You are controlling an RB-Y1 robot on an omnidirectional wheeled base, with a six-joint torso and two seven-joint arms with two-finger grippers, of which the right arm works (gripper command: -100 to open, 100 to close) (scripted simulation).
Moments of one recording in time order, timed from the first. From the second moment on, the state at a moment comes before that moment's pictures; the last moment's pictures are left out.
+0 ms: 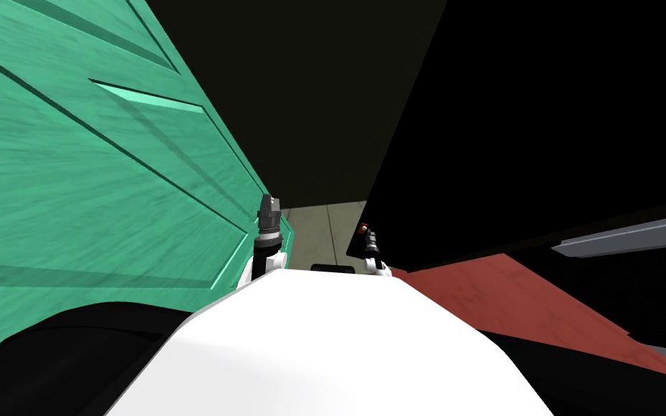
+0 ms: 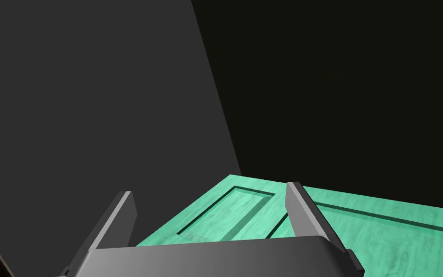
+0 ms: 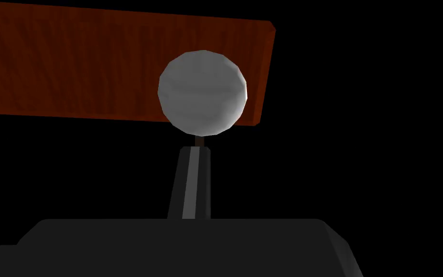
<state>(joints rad) -0.12 -0.10 -0.04 -0.65 -0.16 -0.80 0.03</state>
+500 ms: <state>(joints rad) -0.12 -0.09 -0.04 -0.67 -0.16 -0.78 0.04</state>
